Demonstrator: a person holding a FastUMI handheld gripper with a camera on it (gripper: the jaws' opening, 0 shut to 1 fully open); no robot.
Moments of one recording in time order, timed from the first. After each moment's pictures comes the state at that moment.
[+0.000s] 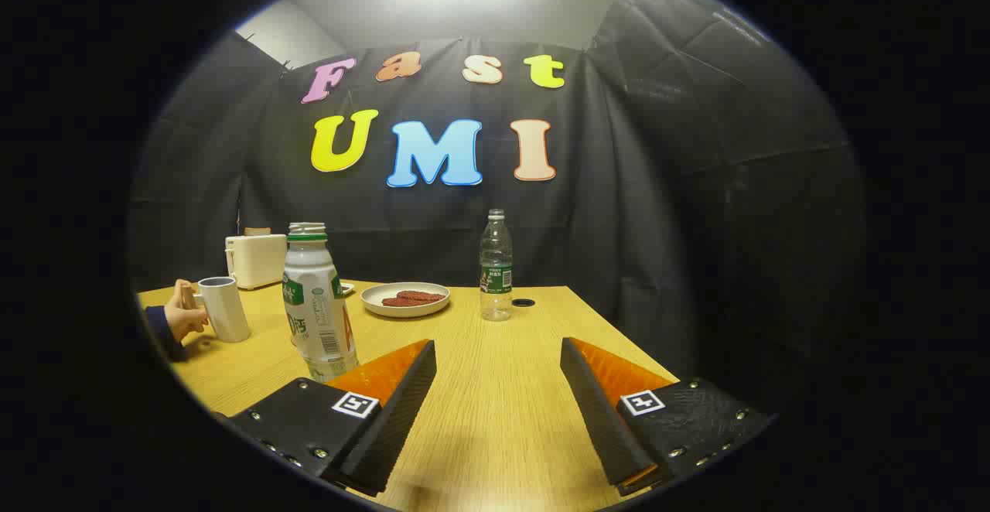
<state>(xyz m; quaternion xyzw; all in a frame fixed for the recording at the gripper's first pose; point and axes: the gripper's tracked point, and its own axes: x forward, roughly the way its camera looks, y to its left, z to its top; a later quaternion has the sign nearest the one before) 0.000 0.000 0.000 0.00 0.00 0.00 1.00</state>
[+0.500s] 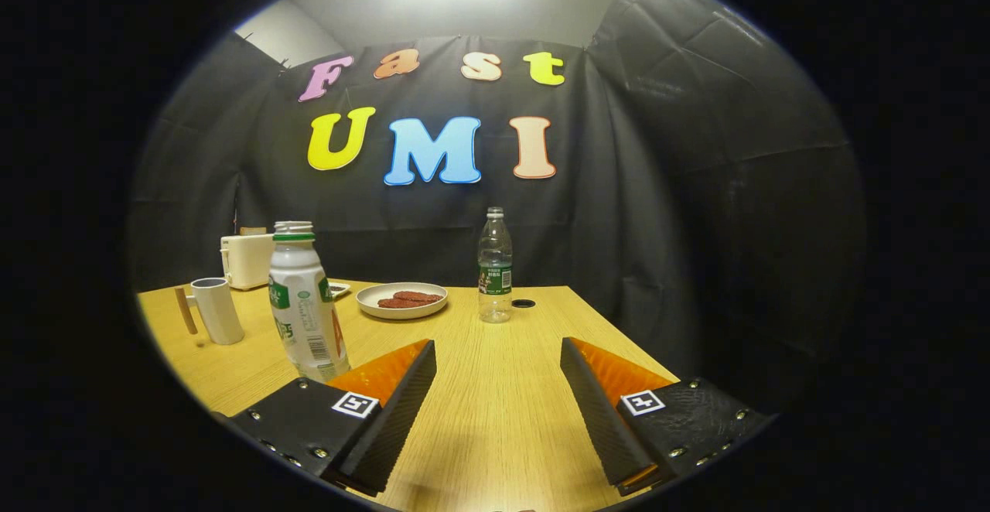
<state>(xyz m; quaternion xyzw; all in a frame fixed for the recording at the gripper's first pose) 0.001 -0.001 -0.001 0.00 0.01 0.00 1.00</state>
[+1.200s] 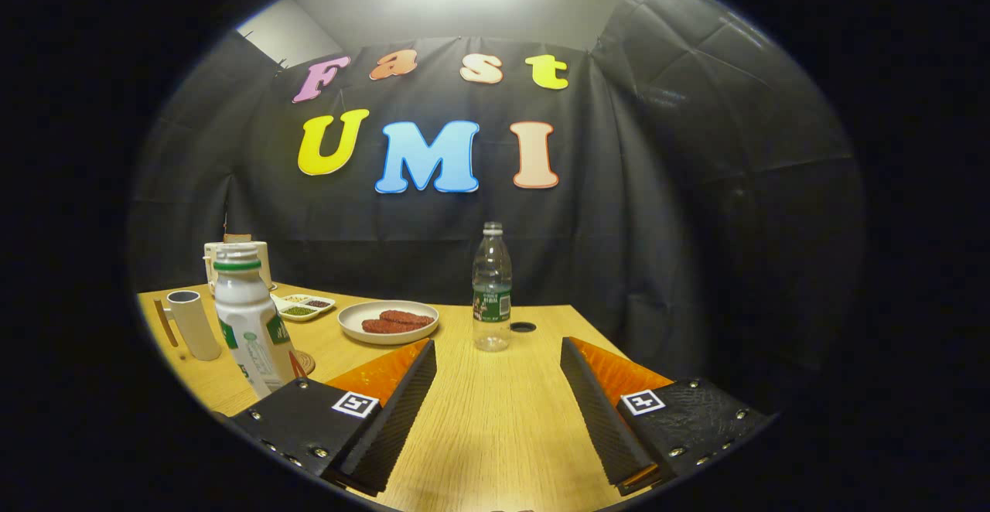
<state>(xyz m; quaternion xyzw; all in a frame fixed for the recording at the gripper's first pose) -0.009 -0.003 0.029 -0.01 -0.03 -0.01 1.00</state>
